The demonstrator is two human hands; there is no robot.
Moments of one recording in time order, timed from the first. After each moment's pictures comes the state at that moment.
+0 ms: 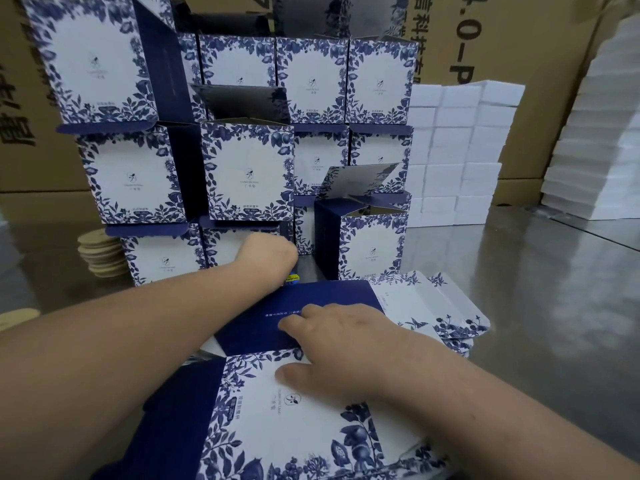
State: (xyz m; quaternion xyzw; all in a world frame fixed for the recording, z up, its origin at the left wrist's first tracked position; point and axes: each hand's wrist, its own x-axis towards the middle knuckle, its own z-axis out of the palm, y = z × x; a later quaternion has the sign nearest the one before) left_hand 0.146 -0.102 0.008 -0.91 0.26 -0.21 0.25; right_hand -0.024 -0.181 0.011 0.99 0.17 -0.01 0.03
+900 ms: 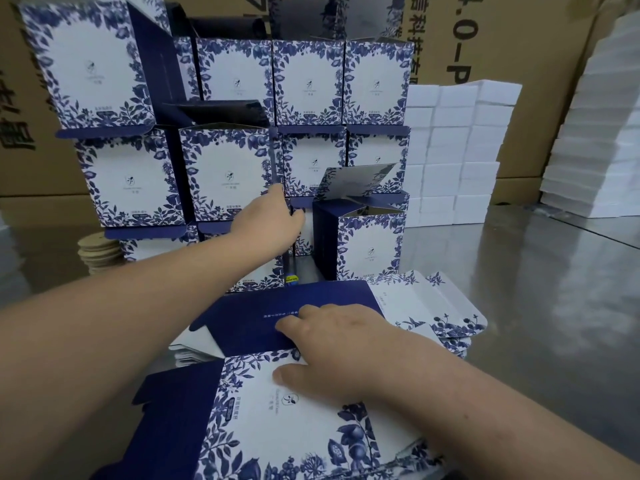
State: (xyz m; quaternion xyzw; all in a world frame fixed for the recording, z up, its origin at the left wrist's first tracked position) left_hand 0.148 -0.104 0.046 -0.93 0.18 -0.23 -0.23; right_hand -0.024 -0.181 0.010 0.98 0.17 0.01 0.03
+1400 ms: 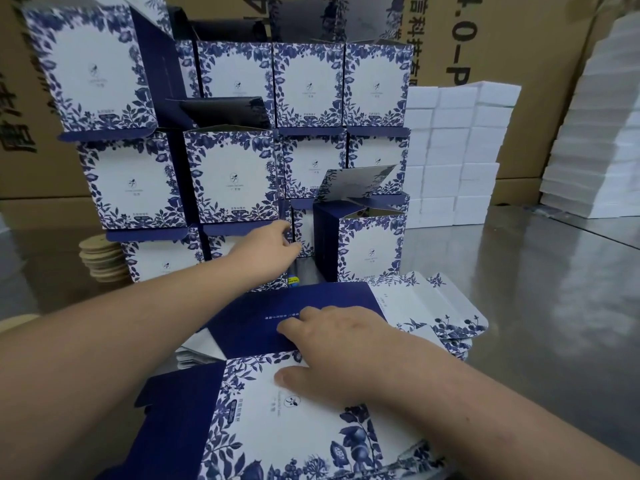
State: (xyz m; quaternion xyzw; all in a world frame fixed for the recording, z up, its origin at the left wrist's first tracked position) left_hand 0.157 -0.090 0.012 -0.93 0.22 -0.14 -0.25; right_hand -0.023 -0.180 0.009 0.98 0.17 0.01 0.04
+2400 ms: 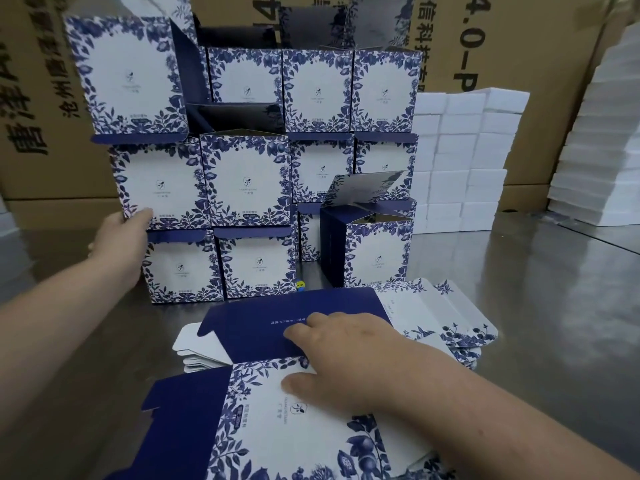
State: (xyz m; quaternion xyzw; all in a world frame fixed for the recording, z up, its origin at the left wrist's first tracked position) left_hand 0.199 0.060 0.024 -0.74 -0.09 -0.24 -0.62; right_hand -0.024 -0.181 0.011 0.99 0.17 0.00 0.04
